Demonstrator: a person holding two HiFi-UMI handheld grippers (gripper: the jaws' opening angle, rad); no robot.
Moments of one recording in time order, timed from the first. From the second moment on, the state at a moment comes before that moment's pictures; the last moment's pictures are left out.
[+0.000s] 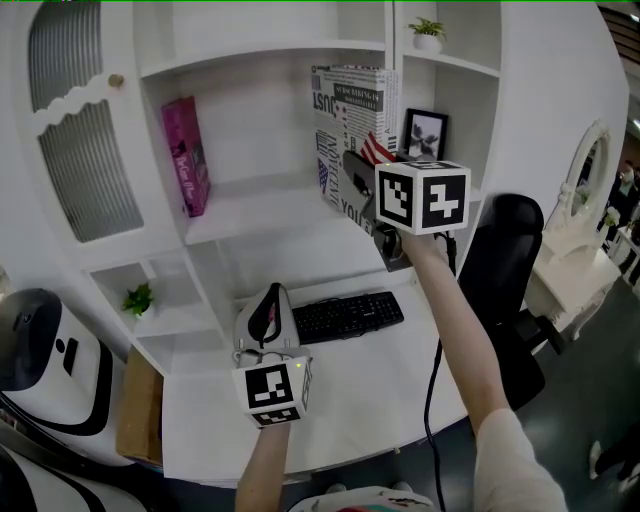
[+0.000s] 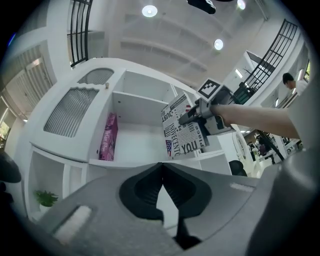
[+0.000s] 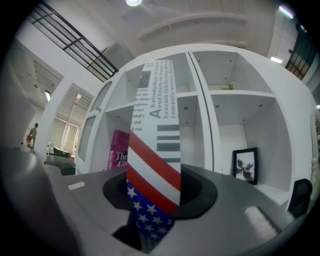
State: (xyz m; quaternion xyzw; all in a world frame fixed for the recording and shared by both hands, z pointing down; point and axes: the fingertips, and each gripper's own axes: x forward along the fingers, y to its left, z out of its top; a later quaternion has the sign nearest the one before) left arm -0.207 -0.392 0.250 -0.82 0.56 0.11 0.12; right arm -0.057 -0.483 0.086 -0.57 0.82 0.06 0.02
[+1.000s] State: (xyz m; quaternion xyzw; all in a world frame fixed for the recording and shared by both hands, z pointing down) left arm -0.241 -0.428 0.293 -0.80 0.59 0.07 0.09; right arm -0.077 -0.609 0.105 -0.63 0.77 0.02 0.01
